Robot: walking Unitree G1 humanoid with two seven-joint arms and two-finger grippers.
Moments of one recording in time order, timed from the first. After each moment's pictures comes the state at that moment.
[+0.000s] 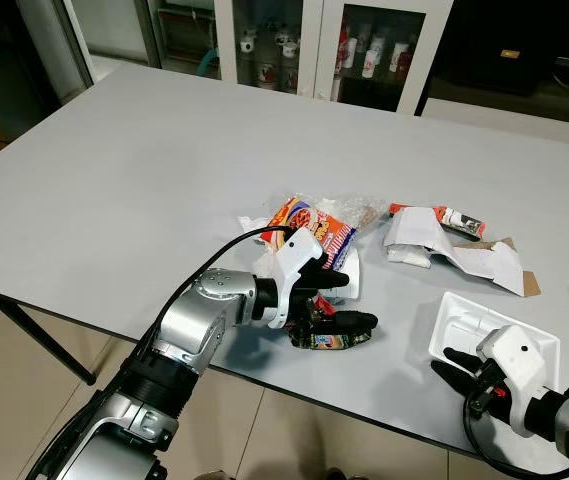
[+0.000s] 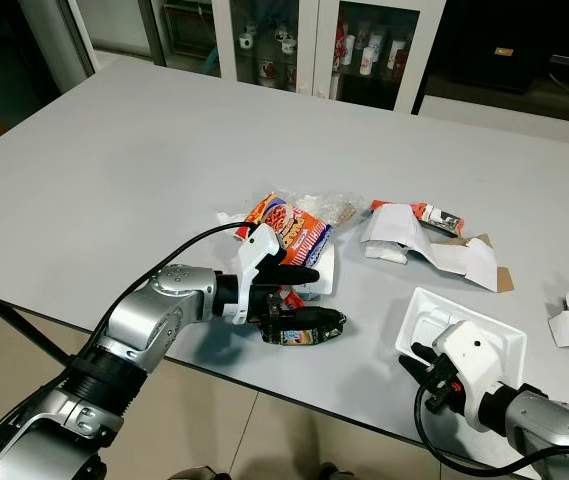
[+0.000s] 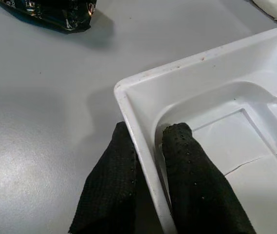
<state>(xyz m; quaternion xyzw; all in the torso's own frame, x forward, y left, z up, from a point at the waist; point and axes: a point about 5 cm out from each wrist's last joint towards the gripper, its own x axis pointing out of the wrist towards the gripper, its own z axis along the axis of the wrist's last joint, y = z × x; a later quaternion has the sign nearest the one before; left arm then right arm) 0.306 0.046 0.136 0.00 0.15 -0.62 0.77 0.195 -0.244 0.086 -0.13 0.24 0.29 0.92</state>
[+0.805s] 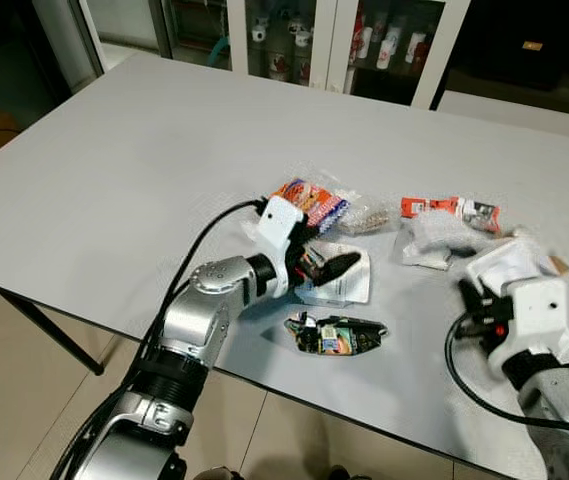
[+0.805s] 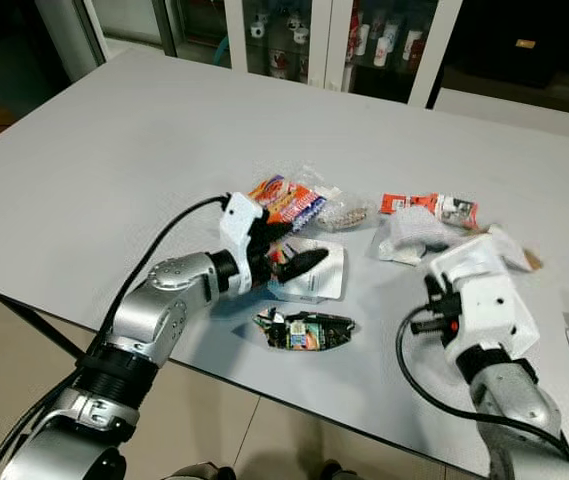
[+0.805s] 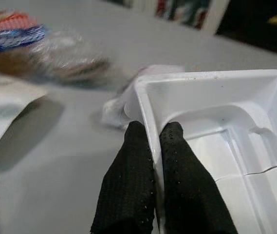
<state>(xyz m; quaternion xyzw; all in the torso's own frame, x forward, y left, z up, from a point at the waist) 0.333 0.052 0.148 -0.02 0.06 -0.45 0.89 0.224 -0.223 0.132 -0.08 0.05 0.03 1.00</state>
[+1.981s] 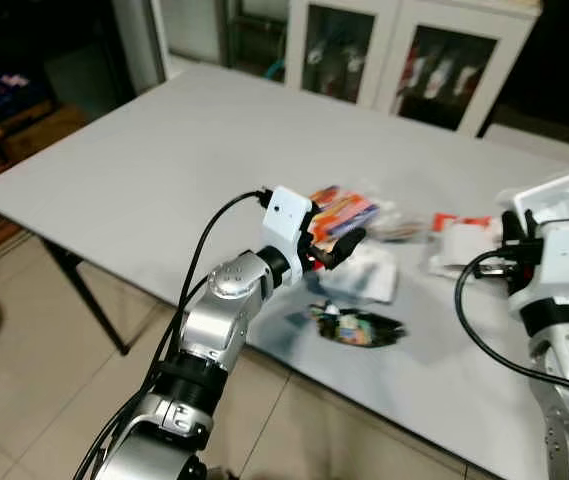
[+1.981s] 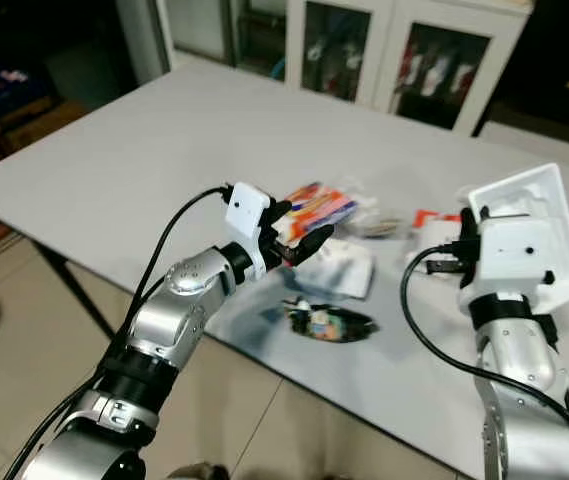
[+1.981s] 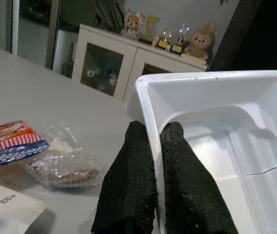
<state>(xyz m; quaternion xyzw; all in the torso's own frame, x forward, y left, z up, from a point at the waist) 0.336 0.038 0.152 -0.02 0.01 -0.38 0.92 0.241 -0.216 0.190 -0.12 -0.07 -0.06 0.99</state>
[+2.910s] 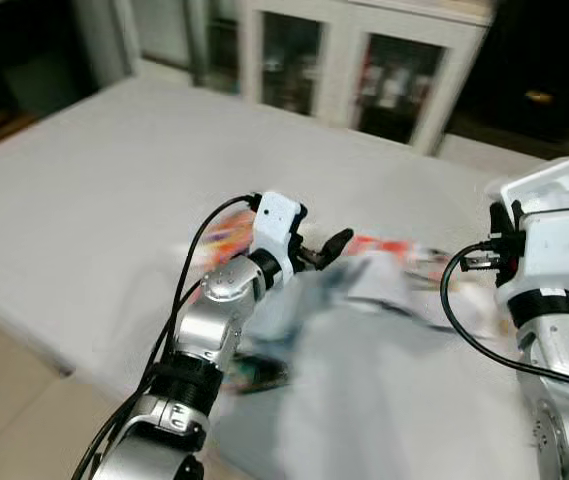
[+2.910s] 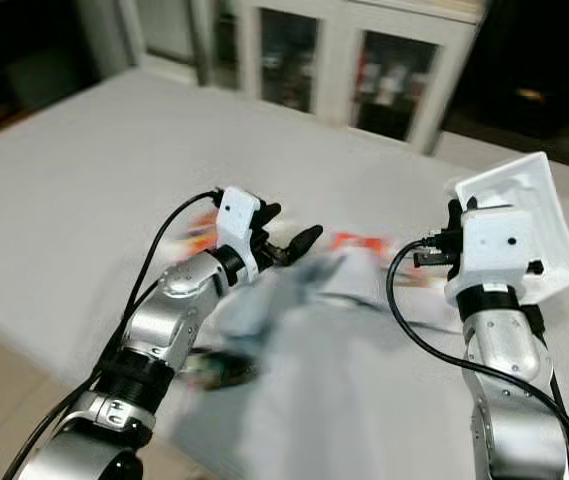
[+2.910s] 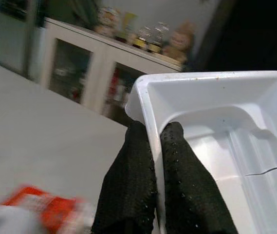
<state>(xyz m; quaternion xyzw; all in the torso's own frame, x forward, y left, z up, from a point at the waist) 0.338 0.044 0.146 -0.03 0.01 -0.37 0.93 0.246 -0.206 0.196 -0.13 -0.08 -0.06 0.99</state>
